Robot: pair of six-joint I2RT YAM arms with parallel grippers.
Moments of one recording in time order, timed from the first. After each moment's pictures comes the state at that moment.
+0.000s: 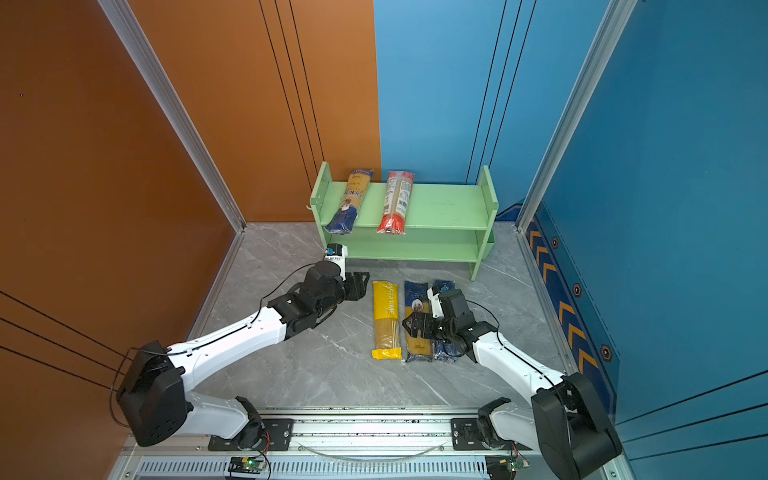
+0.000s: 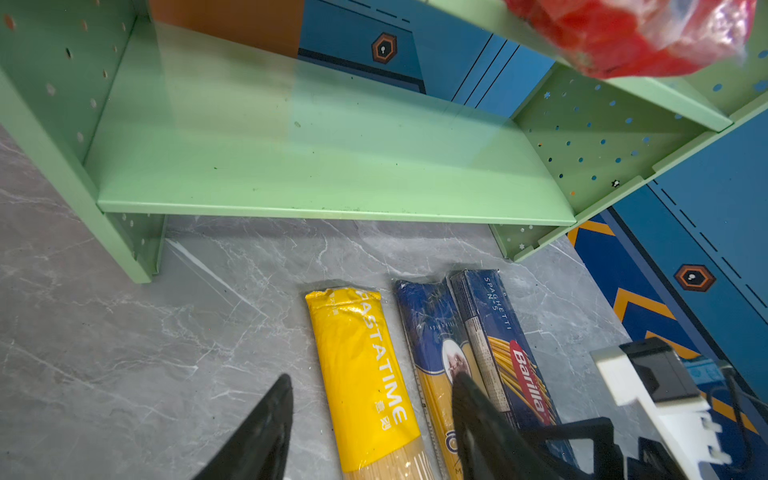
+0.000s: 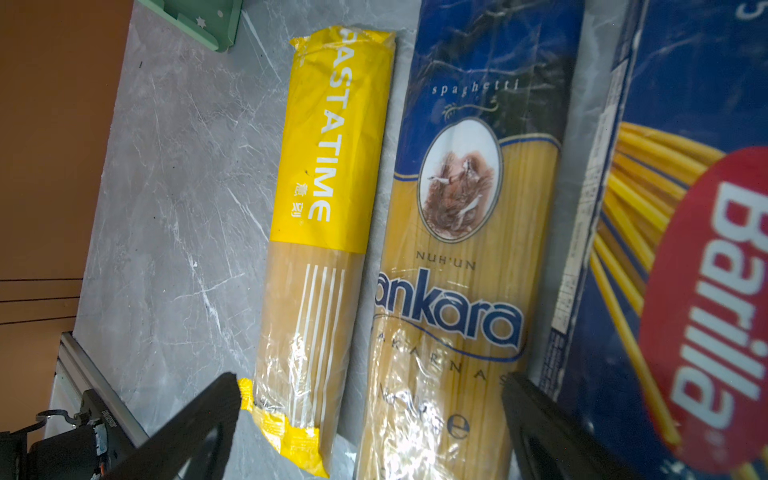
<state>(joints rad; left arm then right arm) -0.71 1.40 0.98 -0.05 -0.19 -0.56 0.42 1.21 0.56 -0.18 -0.31 0.50</state>
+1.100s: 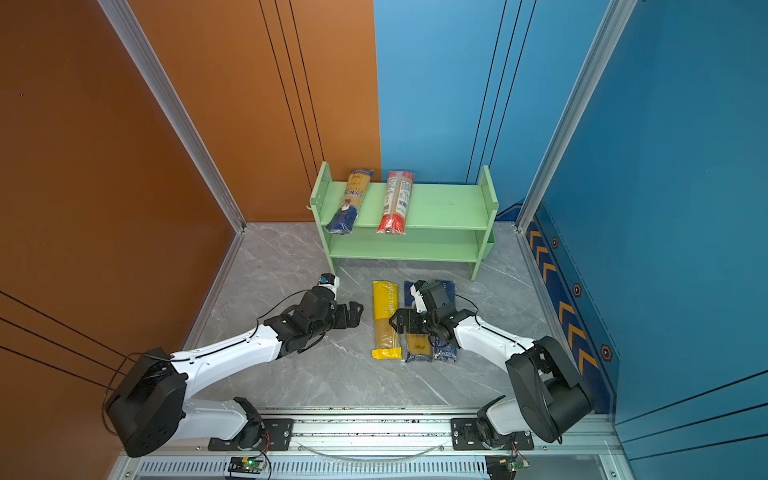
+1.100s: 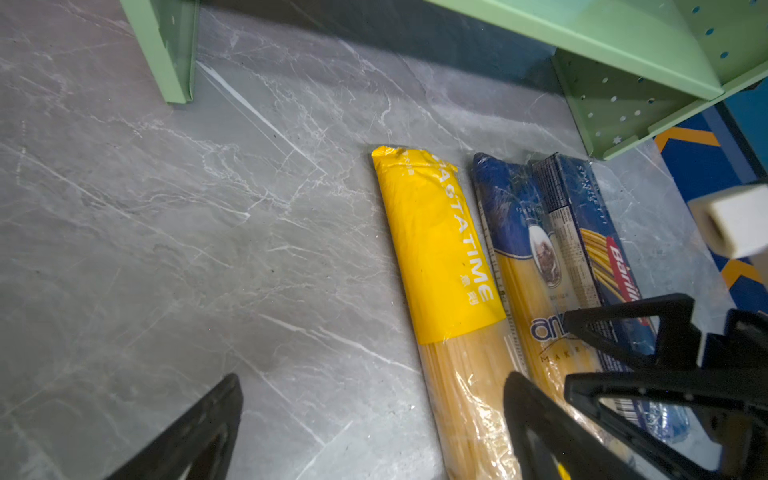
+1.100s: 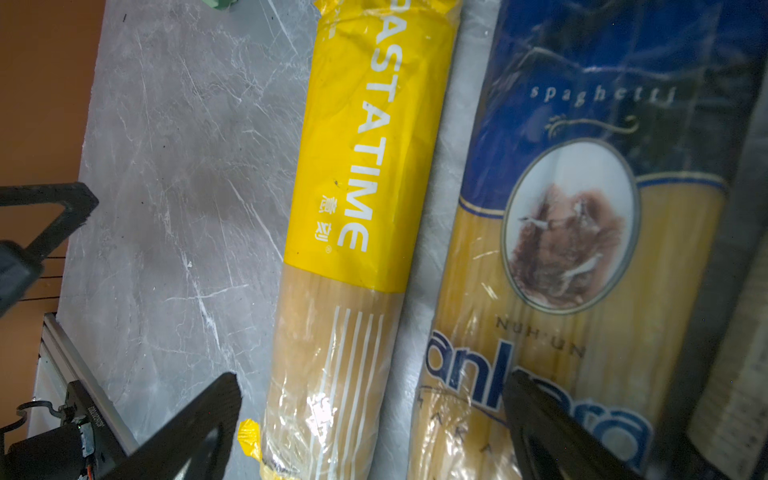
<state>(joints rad) -0.69 1.34 0.70 -0.06 -0.12 -0.61 0.51 1.43 0.68 -0.13 -0.30 0.50</state>
